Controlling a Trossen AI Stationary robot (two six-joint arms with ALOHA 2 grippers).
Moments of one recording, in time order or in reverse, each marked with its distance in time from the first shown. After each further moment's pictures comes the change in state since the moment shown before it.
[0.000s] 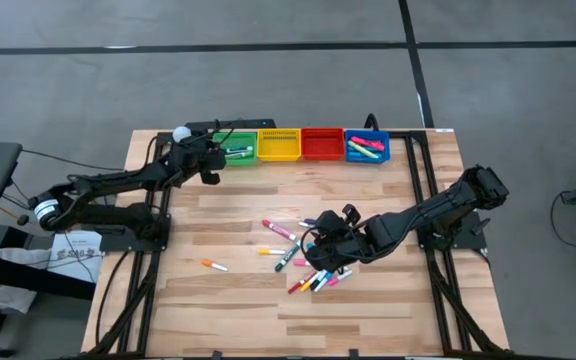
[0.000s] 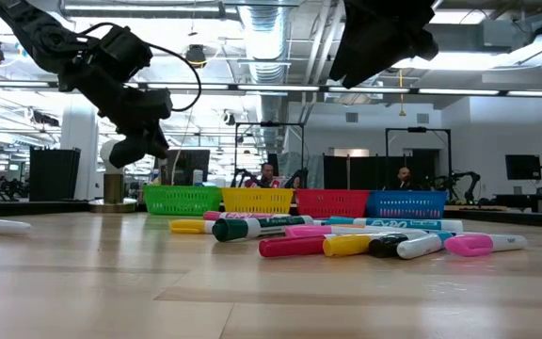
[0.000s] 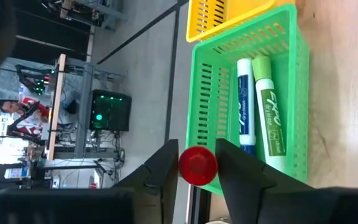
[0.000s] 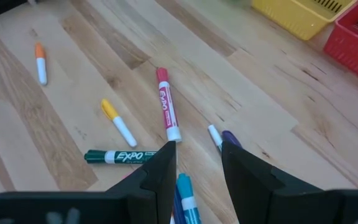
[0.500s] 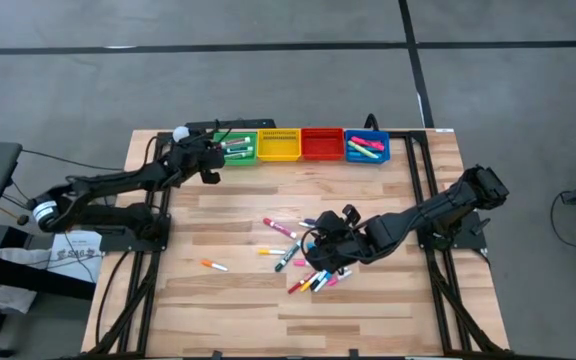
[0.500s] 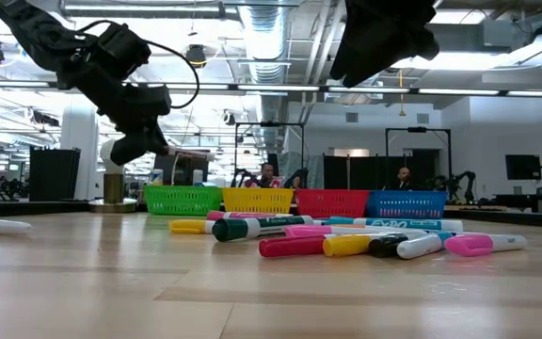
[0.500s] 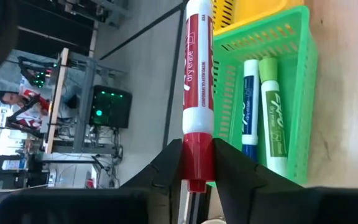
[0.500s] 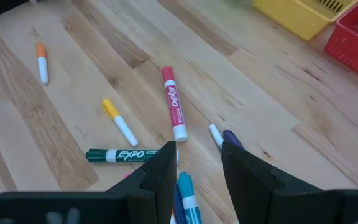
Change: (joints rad) left arm 0.000 -0.016 0.000 -0.007 -0.010 -0.042; right arm 0.000 0.000 0.000 0.001 0.000 0.001
